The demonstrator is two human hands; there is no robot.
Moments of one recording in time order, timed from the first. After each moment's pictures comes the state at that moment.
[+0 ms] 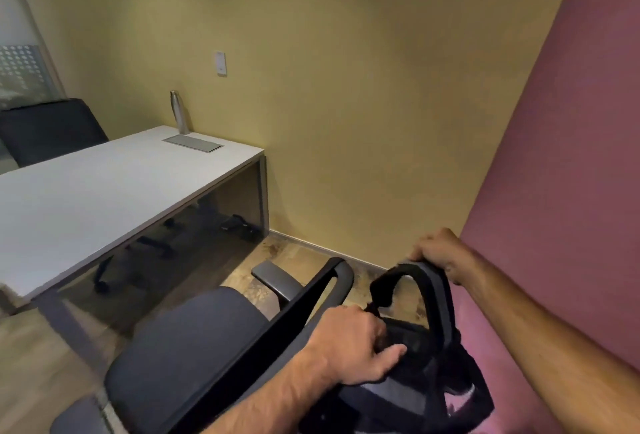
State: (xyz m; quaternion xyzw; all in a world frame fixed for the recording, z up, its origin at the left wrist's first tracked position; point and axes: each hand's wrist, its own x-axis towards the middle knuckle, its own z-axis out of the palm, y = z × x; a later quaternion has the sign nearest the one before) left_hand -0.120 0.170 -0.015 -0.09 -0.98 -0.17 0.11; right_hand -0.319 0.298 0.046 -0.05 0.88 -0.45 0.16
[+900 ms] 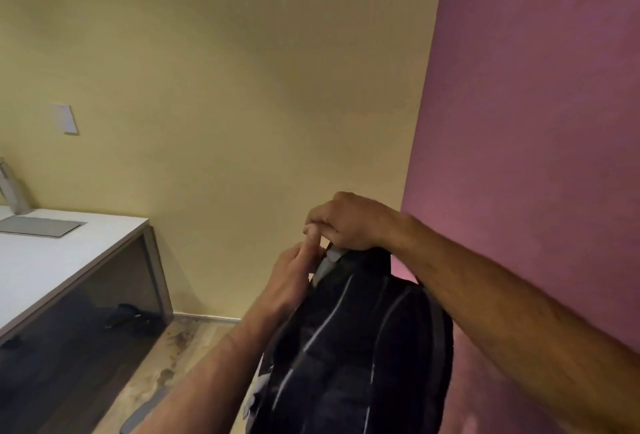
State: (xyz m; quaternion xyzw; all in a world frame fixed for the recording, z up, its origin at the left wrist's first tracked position) left_hand -0.428 0.130 0.090 0.00 -0.76 -0.64 0.13; right_hand -0.513 0.258 0.181 -0.48 0.87 -0.06 -0.08
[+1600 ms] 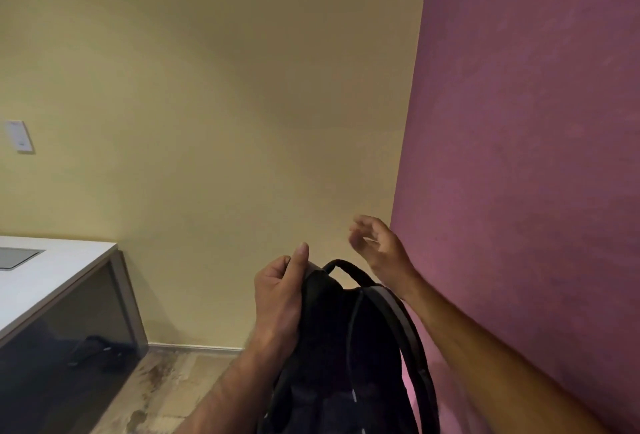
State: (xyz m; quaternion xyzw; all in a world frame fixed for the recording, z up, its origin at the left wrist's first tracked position) left_hand -0.498 0.159 0.098 0.03 -0.59 -0.77 0.24; right_hand -0.606 0.321 0.103 -0.23 0.78 -0.58 -0.06
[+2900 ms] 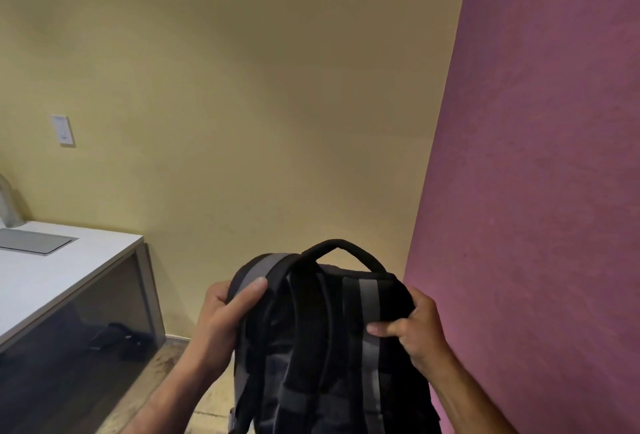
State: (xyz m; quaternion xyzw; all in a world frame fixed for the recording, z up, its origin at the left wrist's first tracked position) left_hand -0.468 0.049 0.073 -0.08 -0.63 -0.74 0.21; right_hand -0.595 0.333 0.017 -0.12 0.71 -0.69 -0.02
